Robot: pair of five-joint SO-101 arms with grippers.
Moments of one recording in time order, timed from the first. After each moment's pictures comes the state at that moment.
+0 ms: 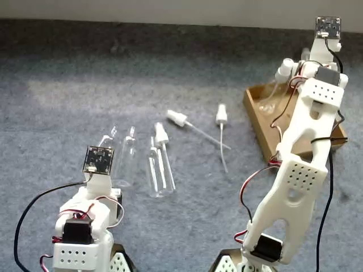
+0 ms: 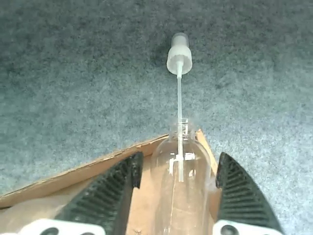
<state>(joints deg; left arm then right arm) -4.4 -103.3 95.2 76.3 1.8 16.5 49.1 -57.8 60.3 15.3</state>
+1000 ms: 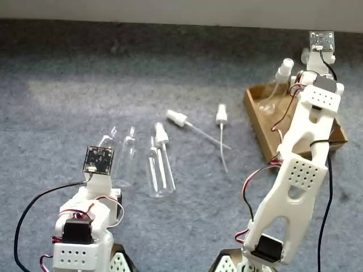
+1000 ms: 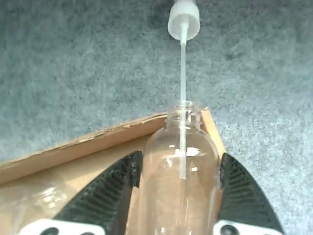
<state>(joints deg) -4.4 -103.3 95.3 76.3 1.8 18.1 56.1 -58.0 58.6 19.2</state>
